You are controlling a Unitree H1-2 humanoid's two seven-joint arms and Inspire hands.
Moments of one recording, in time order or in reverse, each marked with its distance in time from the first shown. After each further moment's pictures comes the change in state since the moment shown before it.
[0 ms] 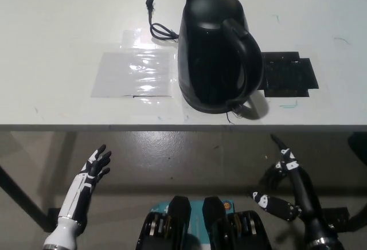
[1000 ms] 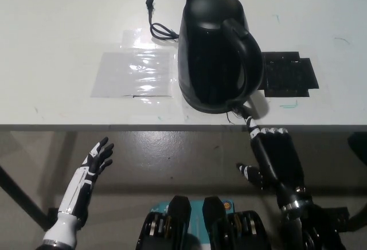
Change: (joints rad) left_arm -0.018 0.005 0.001 -0.026 -0.007 -0.049 -0.026; right_arm -0.177 -0.017 0.169 -0.074 -0.599 0.270 0.000
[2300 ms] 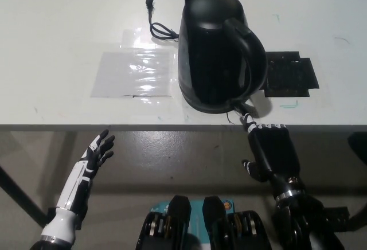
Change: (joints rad) left_arm -0.010 0.009 0.000 -0.013 -0.019 -0.032 -0.020; right_arm -0.063 -0.019 0.054 0.110 -0.056 0.100 0.006
